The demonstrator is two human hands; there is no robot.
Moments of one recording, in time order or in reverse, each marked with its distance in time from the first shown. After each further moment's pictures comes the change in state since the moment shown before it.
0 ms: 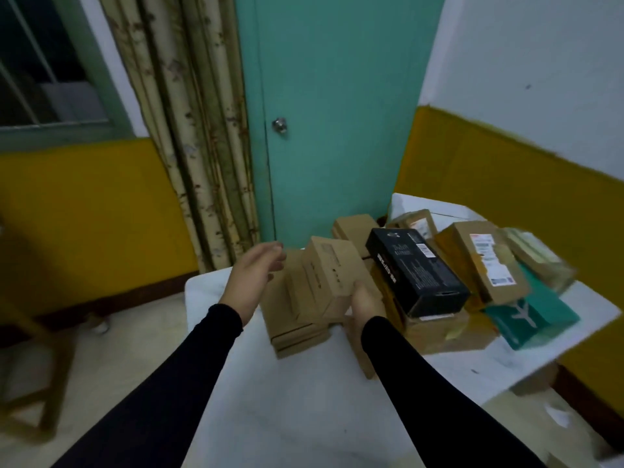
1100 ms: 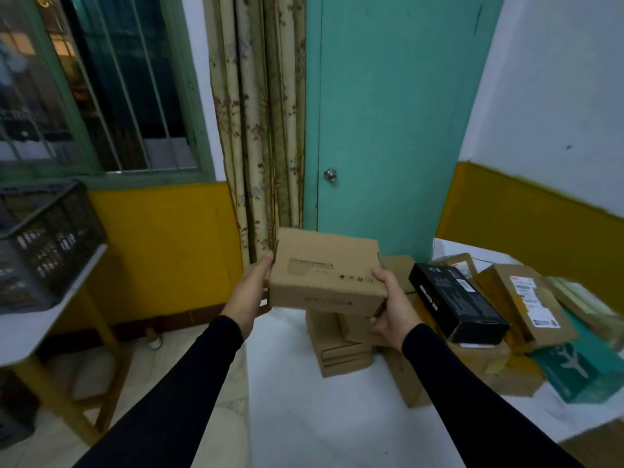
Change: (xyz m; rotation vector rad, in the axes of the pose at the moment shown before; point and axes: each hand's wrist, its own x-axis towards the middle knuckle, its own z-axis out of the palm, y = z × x) left_hand -0.077 0.032 -0.091 -0.154 0.152 -0.104; right_hand -0.085 -0.012 0.020 -0.061 -0.533 -0.294
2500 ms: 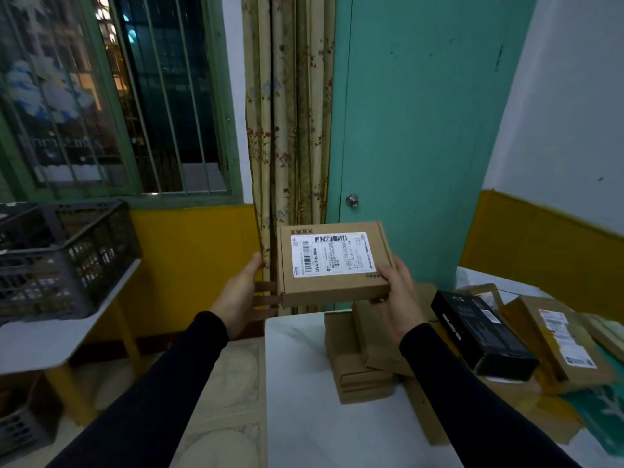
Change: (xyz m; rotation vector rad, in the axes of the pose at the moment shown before) left_hand -0.019 0.045 -0.047 0.081 0.048 0.022; right_hand -0.006 -0.035 0.055 0.106 -0.049 -0.327
